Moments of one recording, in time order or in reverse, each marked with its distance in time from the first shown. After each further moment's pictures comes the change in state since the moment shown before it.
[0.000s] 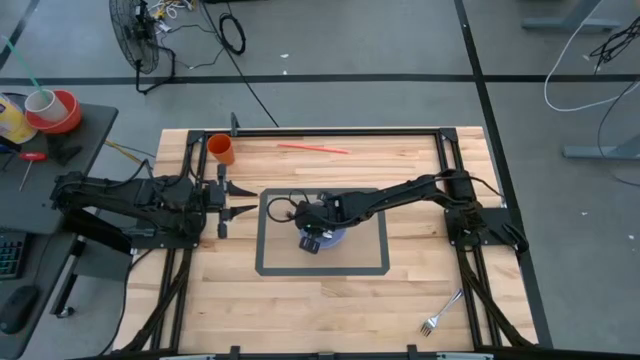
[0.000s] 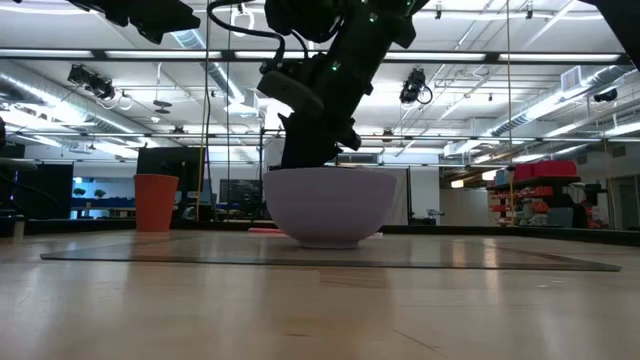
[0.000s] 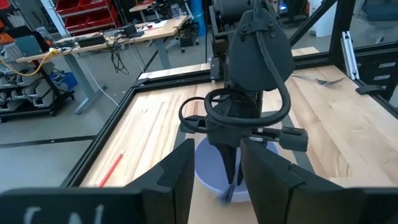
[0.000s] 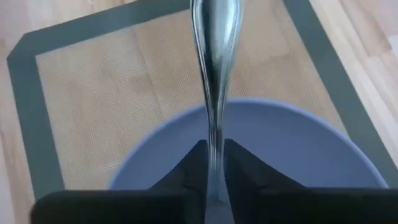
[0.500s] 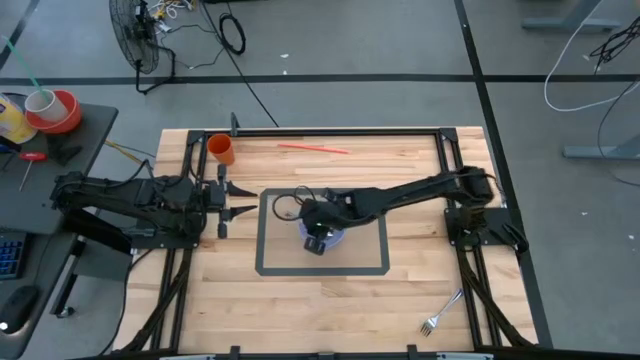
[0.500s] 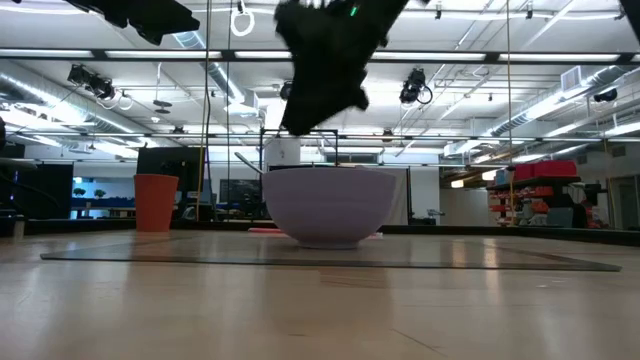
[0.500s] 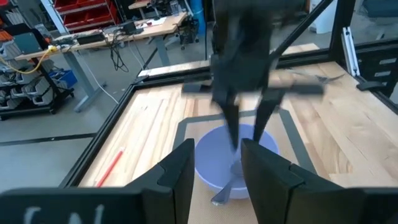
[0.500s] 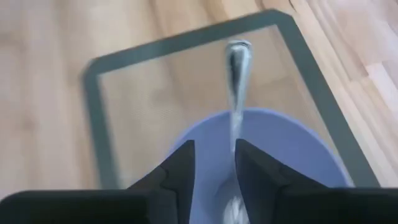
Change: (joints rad) left arm 0.000 0.000 0.000 -0.014 0.000 0.000; right arm 0.039 -0.133 -0.001 -0.051 -0.014 -0.002
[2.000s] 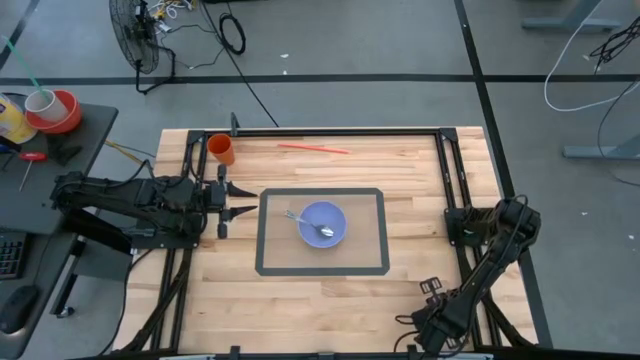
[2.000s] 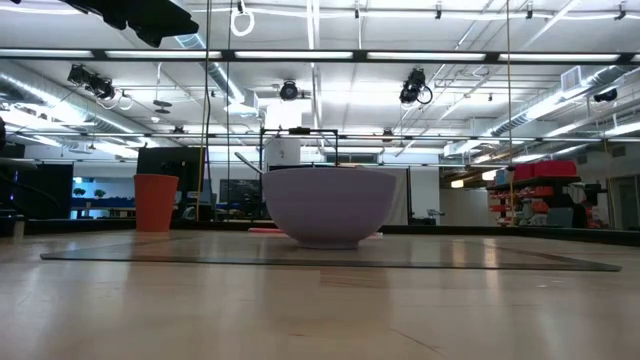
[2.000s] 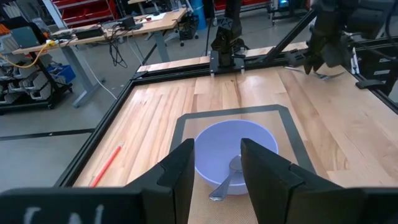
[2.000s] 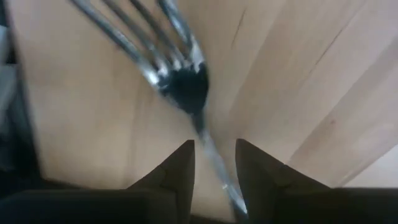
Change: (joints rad) left arm 0.000 0.000 0.000 -0.015 0.000 -0.018; right arm 0.877 -0.077 -0.467 -0.355 -0.434 0.304
